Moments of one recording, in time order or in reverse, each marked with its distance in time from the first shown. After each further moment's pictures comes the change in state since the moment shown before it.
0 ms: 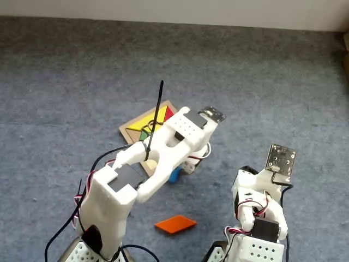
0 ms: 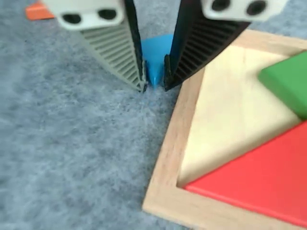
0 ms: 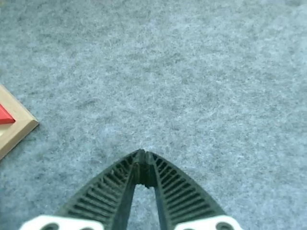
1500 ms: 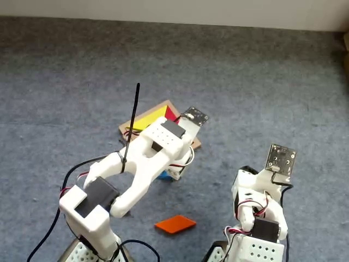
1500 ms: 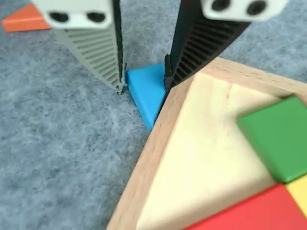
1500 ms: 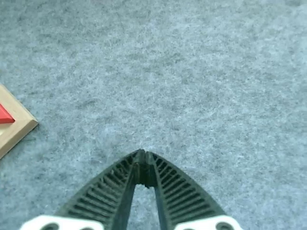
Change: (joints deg) left arm -1.8 -15.6 22.6 -11.4 0.3; right arm 0.0 0.0 0.0 0.0 0.0
